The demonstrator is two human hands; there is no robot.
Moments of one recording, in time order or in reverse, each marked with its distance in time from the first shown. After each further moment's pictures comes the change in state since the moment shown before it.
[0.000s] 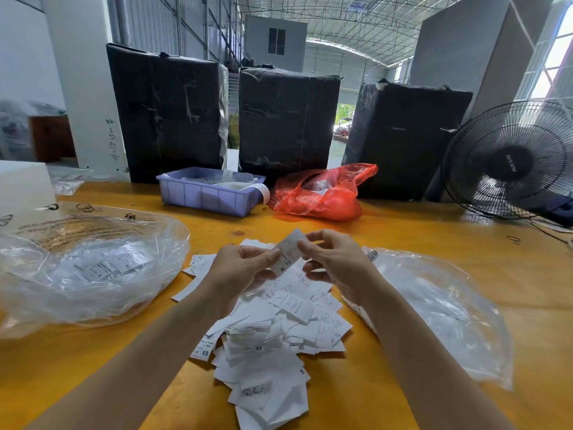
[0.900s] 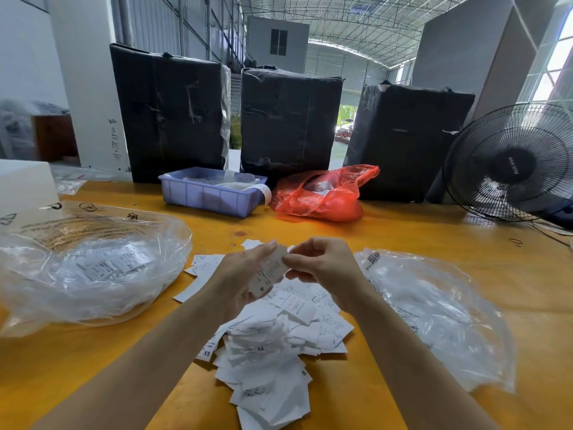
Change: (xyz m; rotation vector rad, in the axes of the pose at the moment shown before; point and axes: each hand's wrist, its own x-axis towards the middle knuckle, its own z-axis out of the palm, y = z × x) left_hand -0.002 0.000 0.003 -0.120 -0.003 -0.124; right_hand -0.005 0.005 0.018 -0.076 0.038 -0.132
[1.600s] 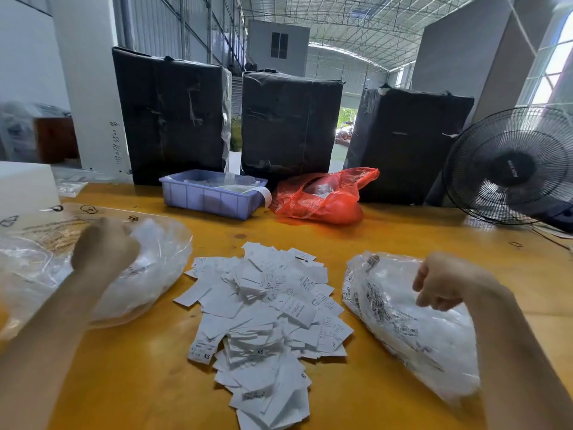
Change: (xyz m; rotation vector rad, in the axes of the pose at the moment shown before) left_hand 0.030 0.035 -0.161 1.073 0.804 0.254; right_hand -0.013 0.000 -0.142 -0.924 0.106 0.579
